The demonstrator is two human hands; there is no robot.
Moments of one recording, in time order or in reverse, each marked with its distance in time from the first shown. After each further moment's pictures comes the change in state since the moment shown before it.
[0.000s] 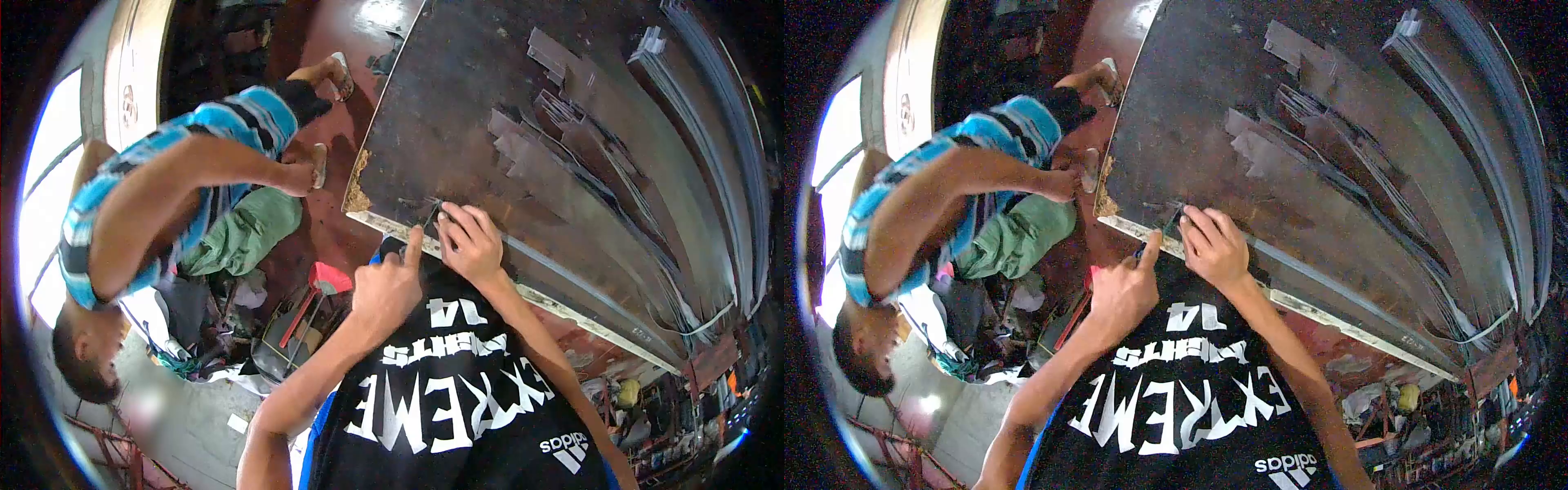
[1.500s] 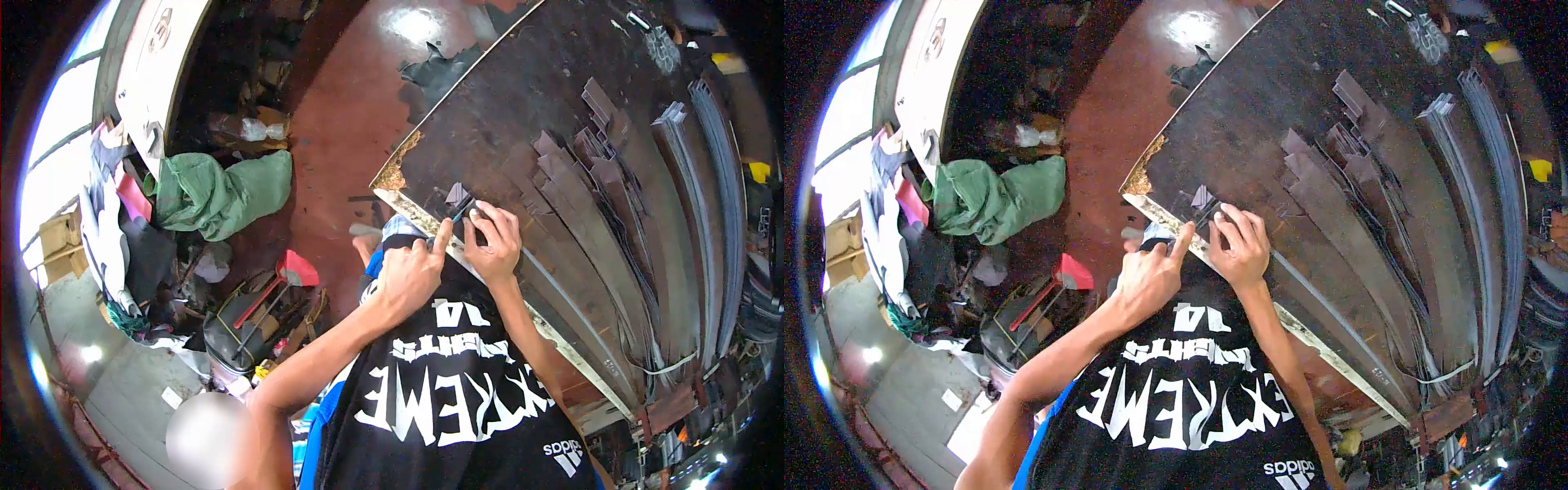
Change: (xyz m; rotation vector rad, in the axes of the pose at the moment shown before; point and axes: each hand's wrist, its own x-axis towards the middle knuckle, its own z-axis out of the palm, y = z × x) left_hand -0.014 -0.013 0.039 -0.185 0.158 -0.001; right_hand 0.001 -0.003 0.004 0.002 0.035 -0.027
